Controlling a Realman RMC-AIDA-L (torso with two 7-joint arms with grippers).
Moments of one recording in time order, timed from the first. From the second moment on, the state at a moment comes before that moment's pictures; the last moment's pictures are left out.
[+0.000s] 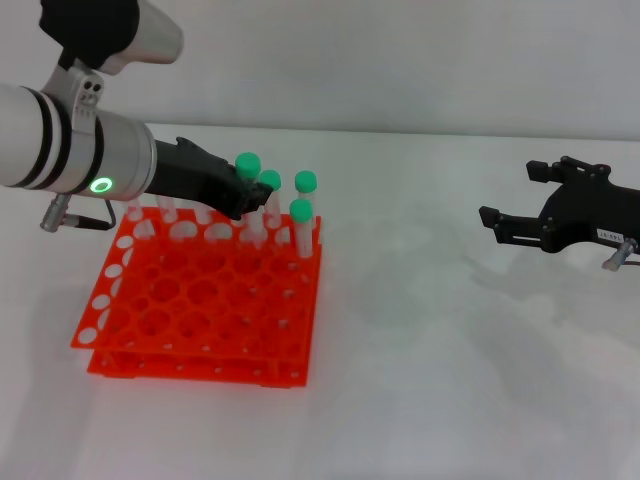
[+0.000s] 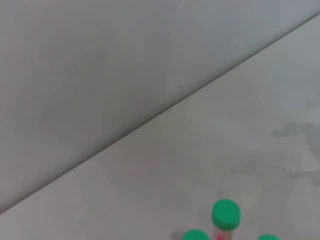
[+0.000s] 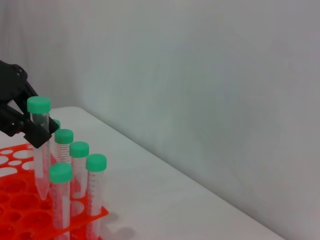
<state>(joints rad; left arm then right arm) -0.56 -2.08 1.27 1.37 -0.73 -1.24 0.76 0.30 2.01 -1.45 -1.21 1.45 0.79 -1.46</state>
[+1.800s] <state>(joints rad) -0.59 -2.08 1.27 1.26 -0.76 -1.20 0.82 0.31 2.01 -1.45 -1.18 1.45 0.78 -1.46</state>
